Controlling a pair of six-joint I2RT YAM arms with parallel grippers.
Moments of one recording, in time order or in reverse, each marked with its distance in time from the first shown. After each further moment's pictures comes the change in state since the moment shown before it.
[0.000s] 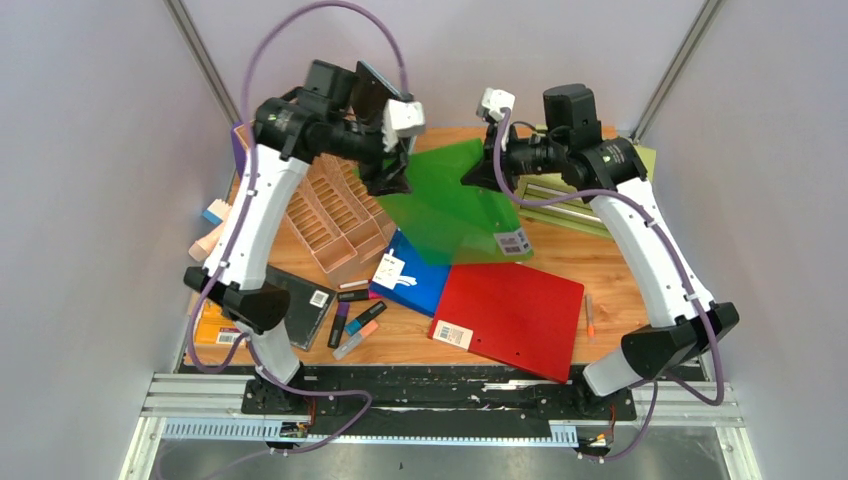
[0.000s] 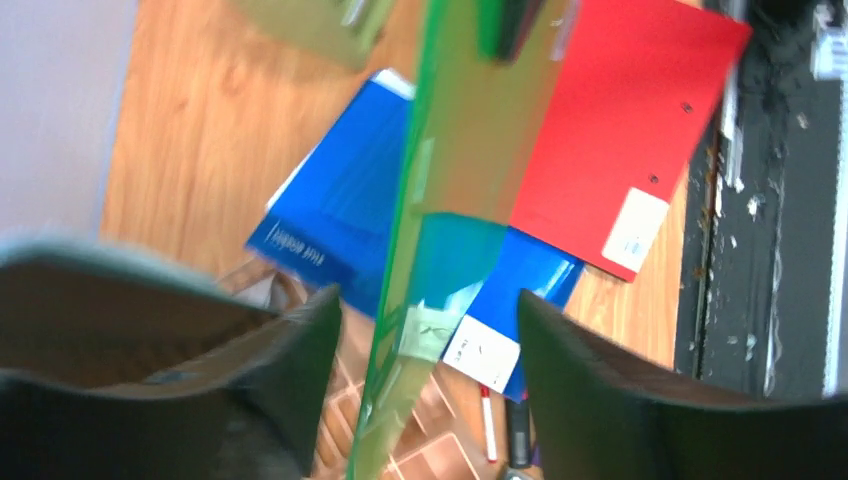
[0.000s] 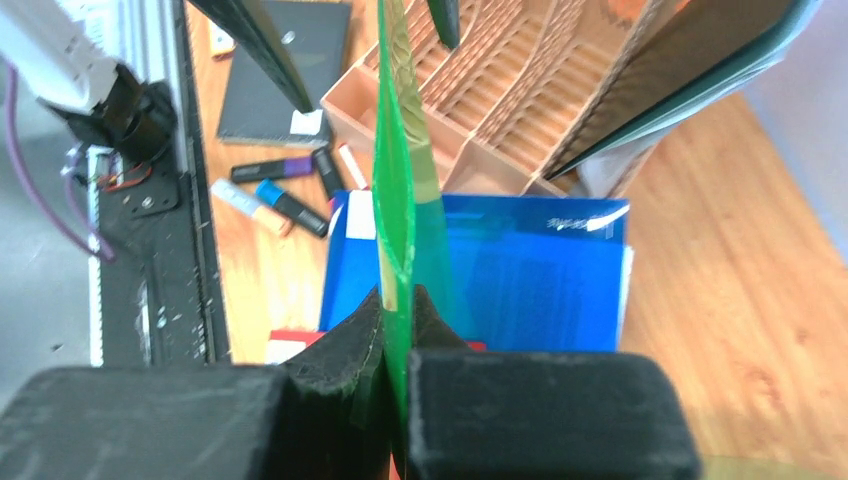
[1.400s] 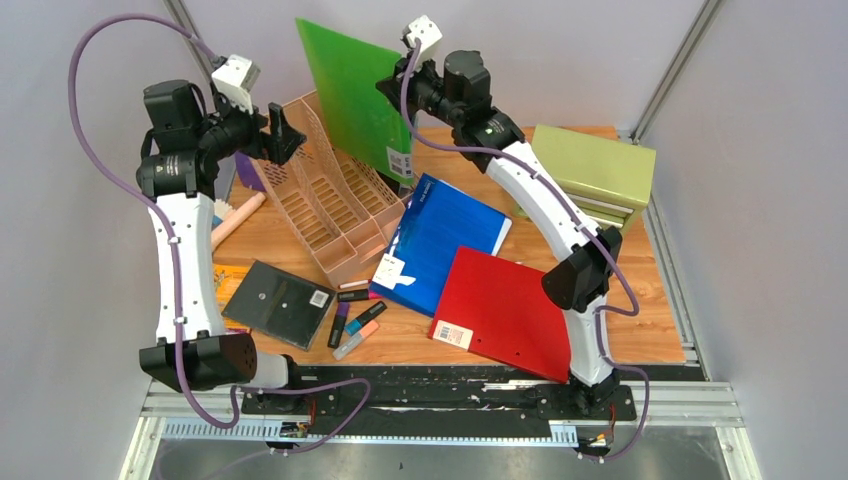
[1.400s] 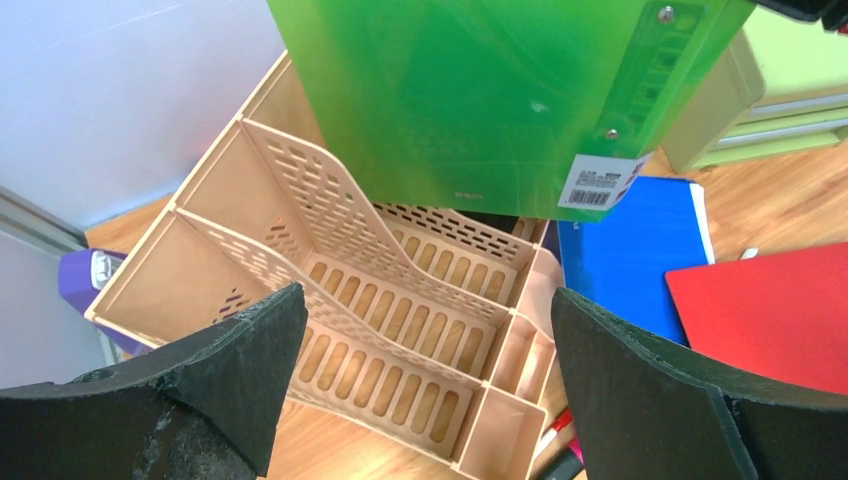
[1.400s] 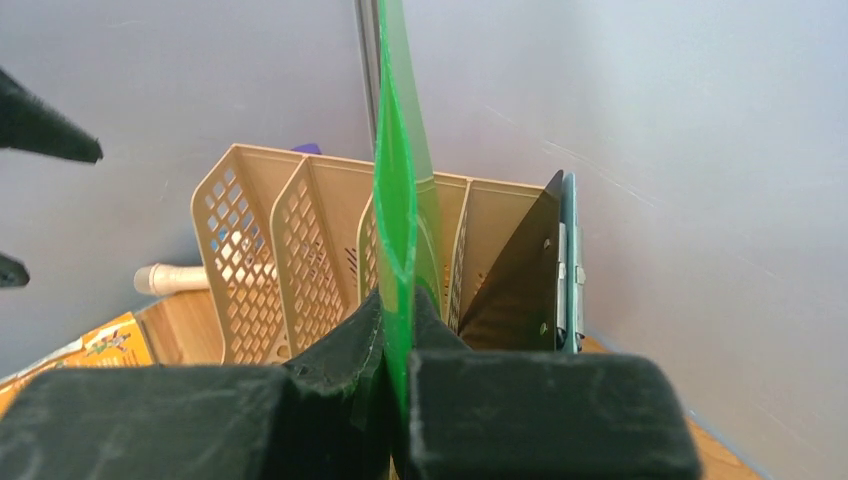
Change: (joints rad) left arm 0.699 -0.404 -0.559 0.644 -0.016 -0.569; right arm 0.220 0.592 0.555 0.661 0.581 0.438
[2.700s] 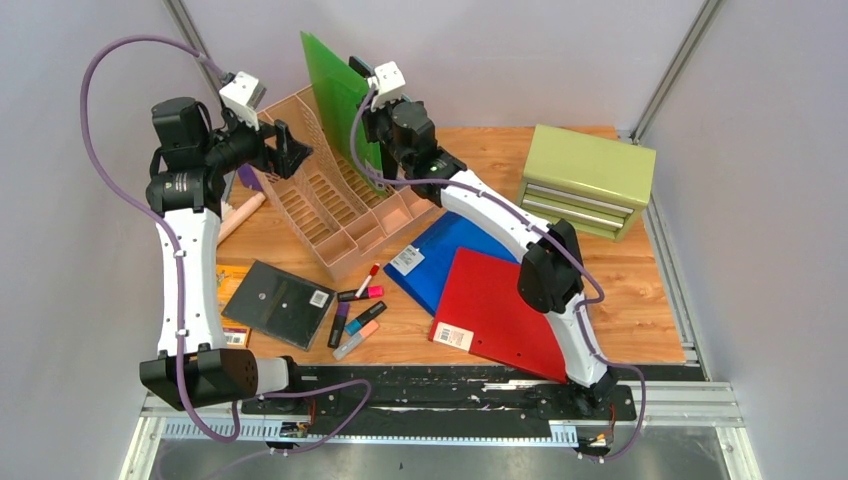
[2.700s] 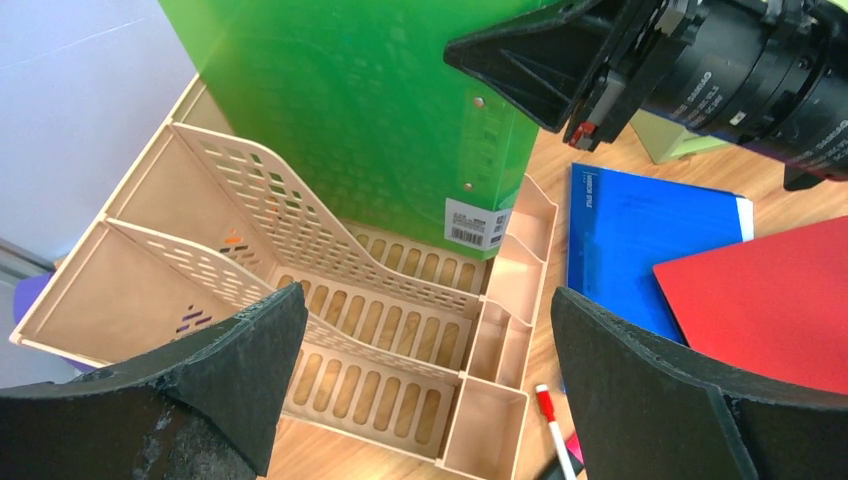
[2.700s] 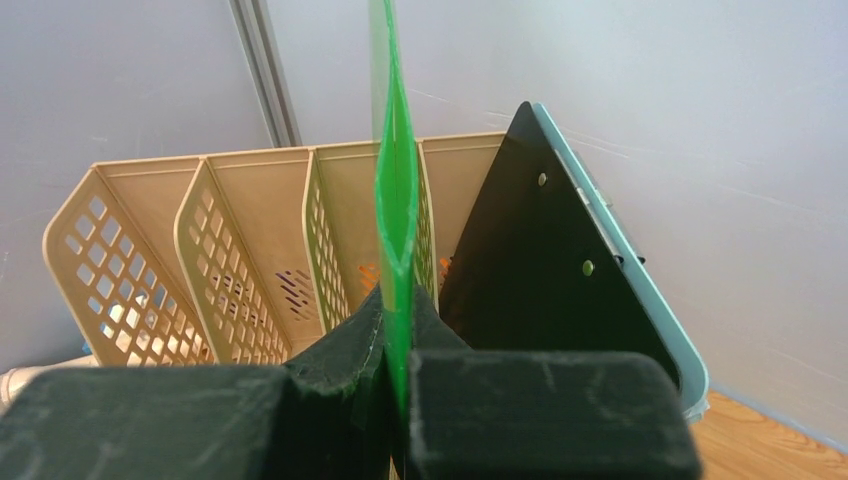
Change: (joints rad) left arm 0.000 -0.093 -0.190 0.125 0.063 0.023; right arm 0.143 0.128 -0.173 0.378 0.434 -0.010
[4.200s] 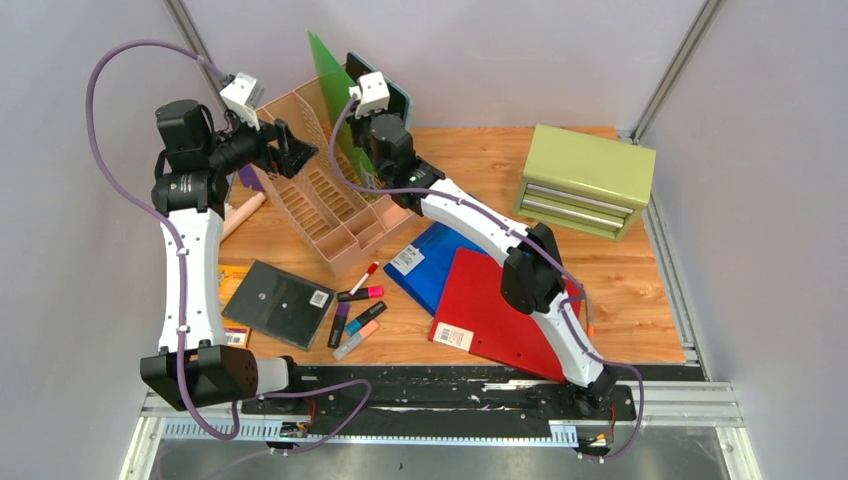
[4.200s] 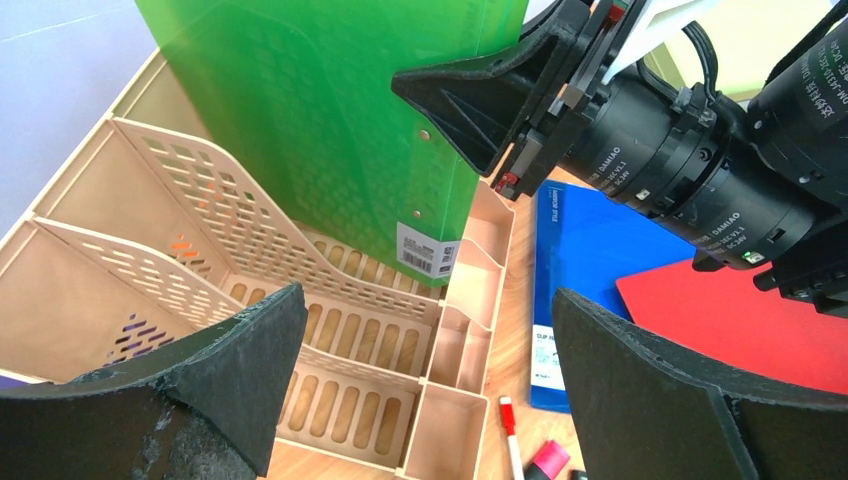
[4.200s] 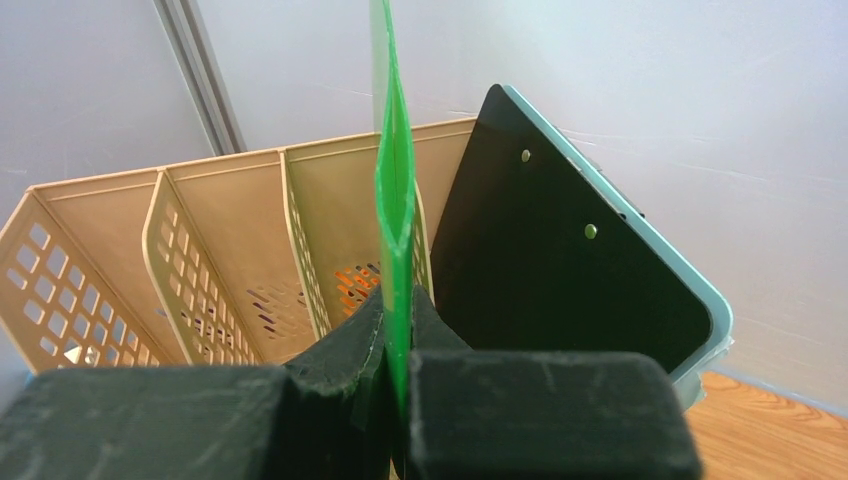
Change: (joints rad) left arm 0.000 0.000 -0.053 0.080 0.056 -0.094; right arm 0.066 0.101 0.093 0.035 0.225 -0.044
